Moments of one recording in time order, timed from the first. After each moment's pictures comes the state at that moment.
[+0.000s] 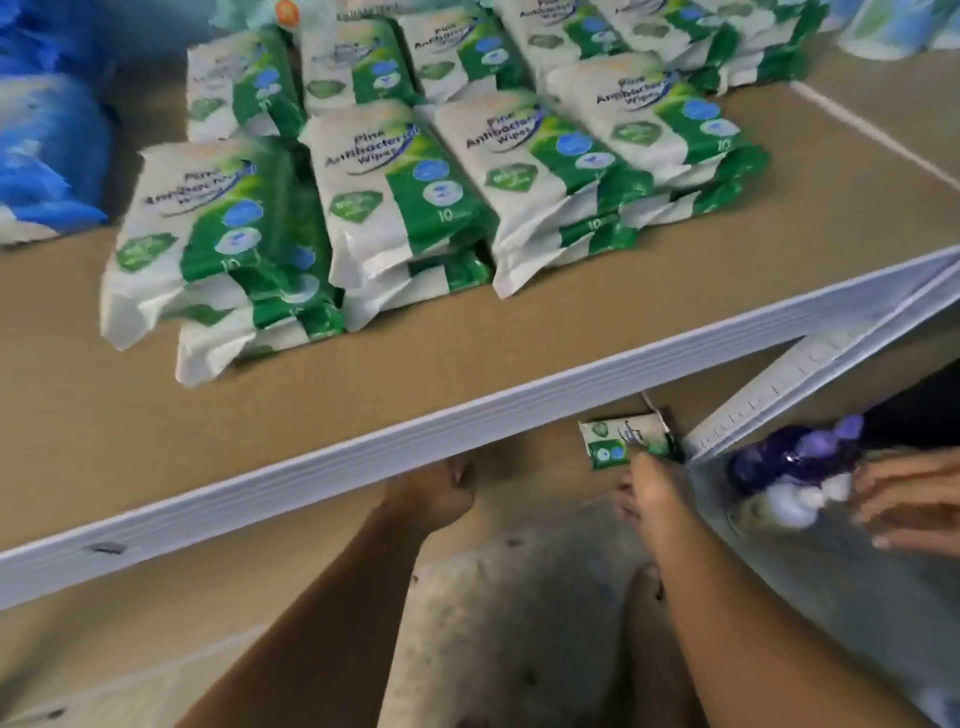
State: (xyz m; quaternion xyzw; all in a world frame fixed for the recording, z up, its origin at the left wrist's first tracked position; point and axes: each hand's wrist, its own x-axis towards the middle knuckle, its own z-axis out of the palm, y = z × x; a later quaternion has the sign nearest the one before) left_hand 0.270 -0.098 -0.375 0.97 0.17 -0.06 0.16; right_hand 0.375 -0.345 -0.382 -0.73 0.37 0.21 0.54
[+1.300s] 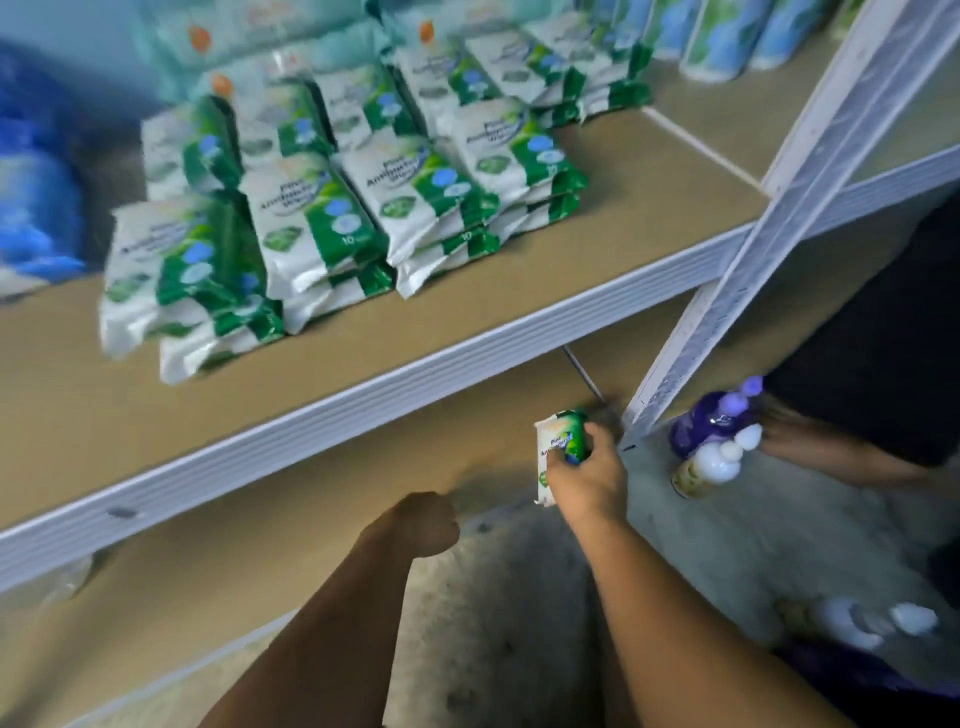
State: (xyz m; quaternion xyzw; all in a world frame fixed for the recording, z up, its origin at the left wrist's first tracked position) left_hand 0.245 -0.139 -0.351 0.90 0.11 -0.40 0.15; right_hand 0.304 -0.338 -0.325 -0.83 0.19 0.10 0.52
